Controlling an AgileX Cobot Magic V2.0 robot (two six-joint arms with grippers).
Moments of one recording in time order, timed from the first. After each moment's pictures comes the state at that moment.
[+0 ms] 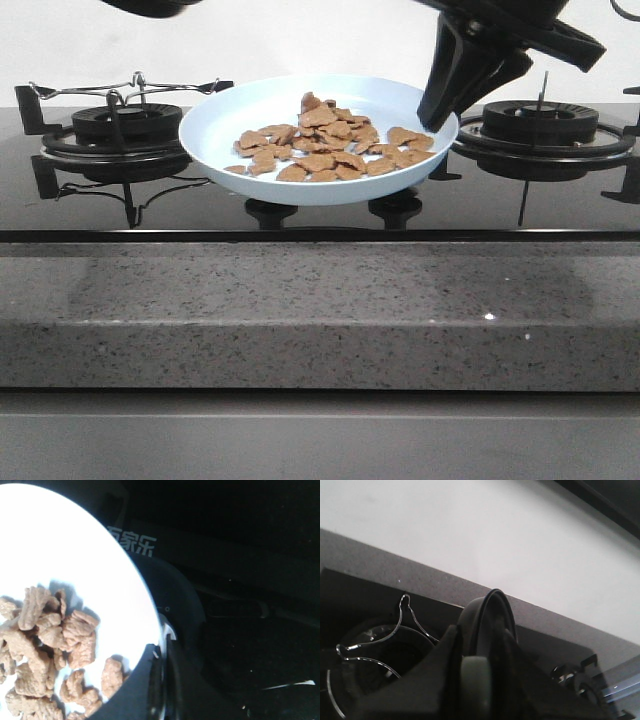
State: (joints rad) left arm 0.11 1.36 -1.41 -0.88 0.66 0.27; right arm 0.31 1.64 -1.38 0.37 0.86 -0.02
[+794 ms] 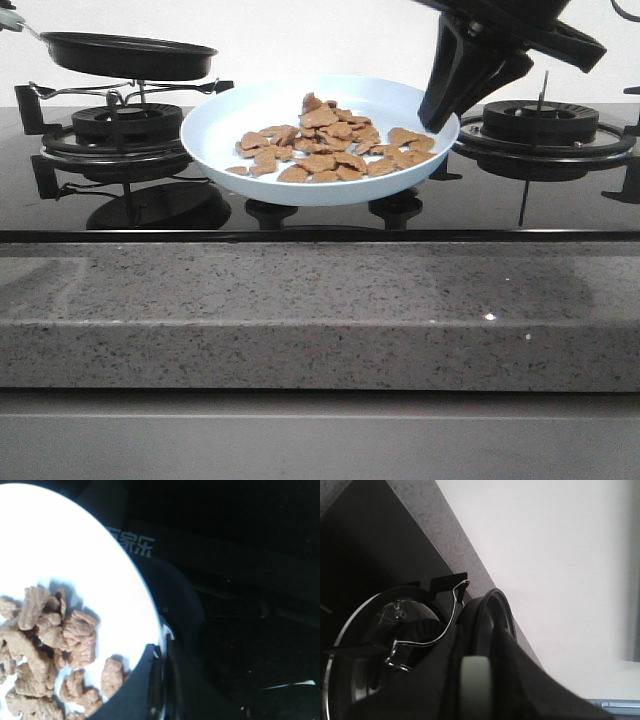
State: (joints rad) left arm 0.30 1.79 -1.38 -1.51 0.80 0.50; right arm 0.31 1.65 -1.38 0.37 0.86 -0.02
